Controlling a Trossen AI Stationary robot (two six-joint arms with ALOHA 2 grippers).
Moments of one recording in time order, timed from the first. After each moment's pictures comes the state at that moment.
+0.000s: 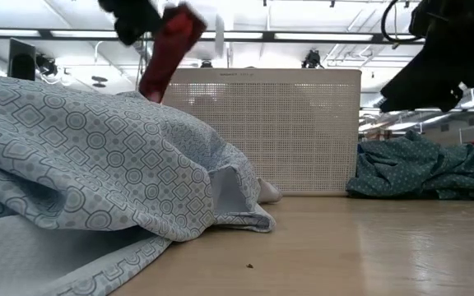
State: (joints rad) left arm -0.07 1.05 0.99 -0.56 -0.14 -0.24; right arm 0.62 1.07 0.46 -0.08 0.80 0.78
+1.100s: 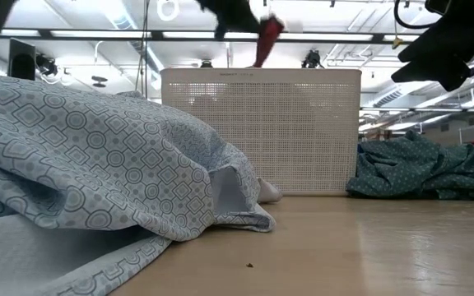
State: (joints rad) left arm 0.43 1.75 1.93 -0.60 0.10 0.08; right arm 0.67 0.84 0.45 -0.19 0.80 0.70
